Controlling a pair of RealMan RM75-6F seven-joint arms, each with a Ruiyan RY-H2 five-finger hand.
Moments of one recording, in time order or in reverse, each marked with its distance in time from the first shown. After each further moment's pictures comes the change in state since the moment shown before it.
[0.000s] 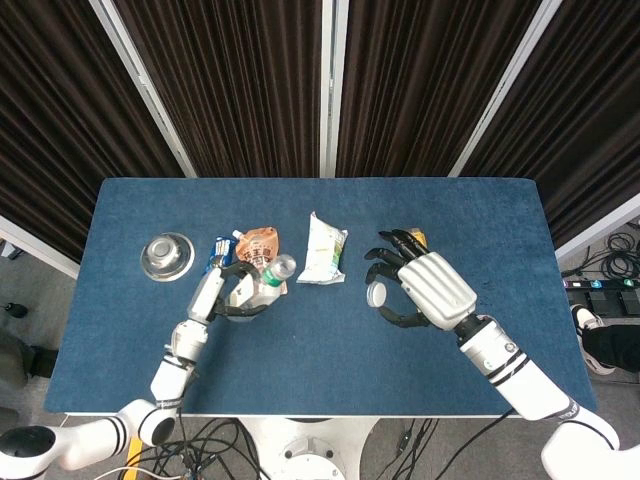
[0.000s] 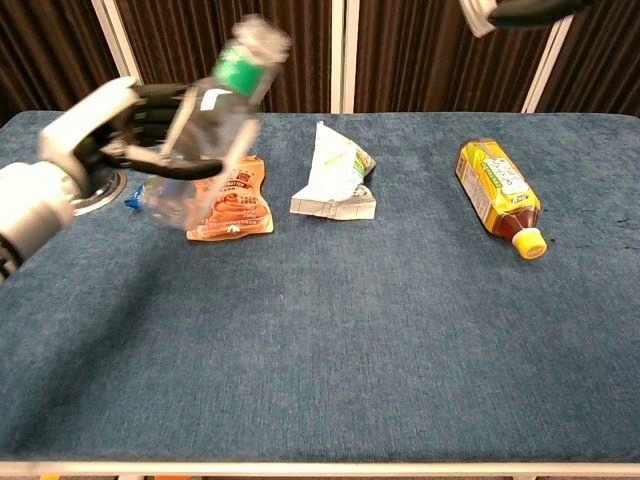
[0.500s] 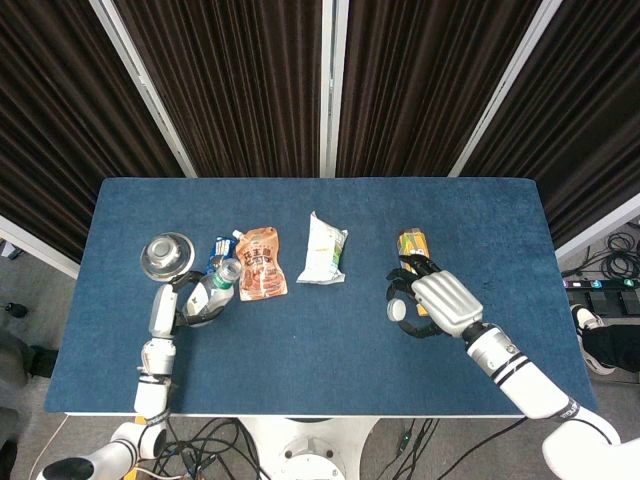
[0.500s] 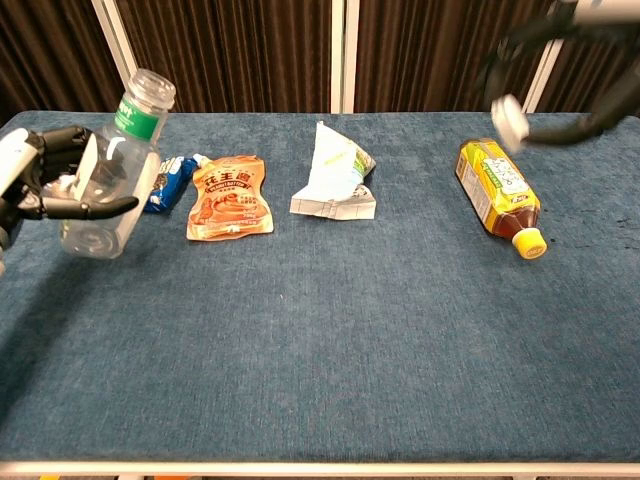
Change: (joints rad) left arm 0.133 -0.257 0.011 0.548 -0.001 0.138 -0.188; right arm -0.011 -0.088 -0.091 0.138 0.049 -0.112 -0.012
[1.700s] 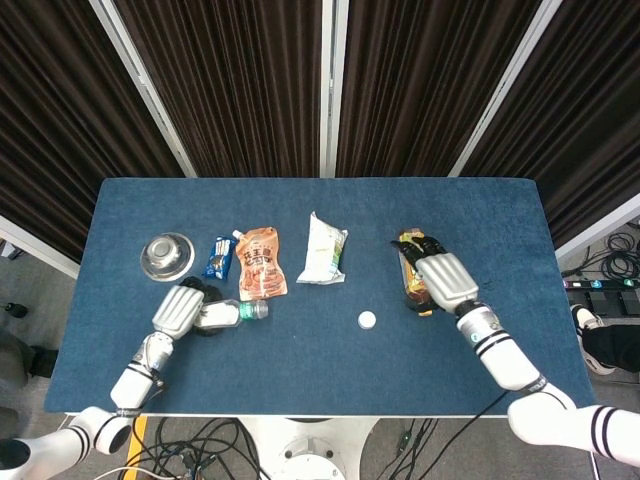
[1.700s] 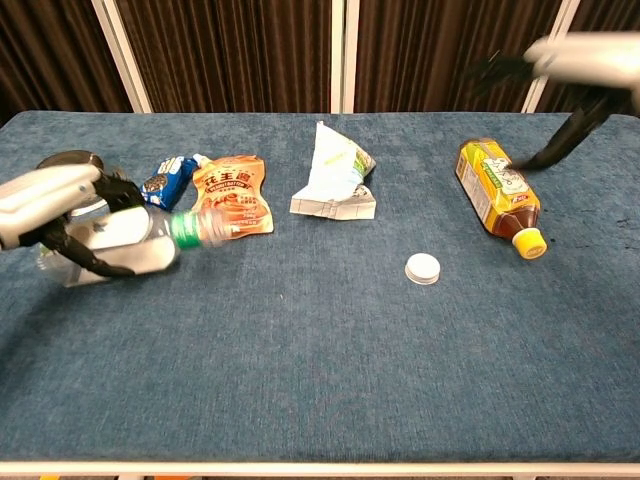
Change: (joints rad) left arm -0.070 0.368 0.116 -0.441 0.083 -0.311 0.735; right arm 0.035 -0.178 0.026 0.225 0.189 0.035 -0.116
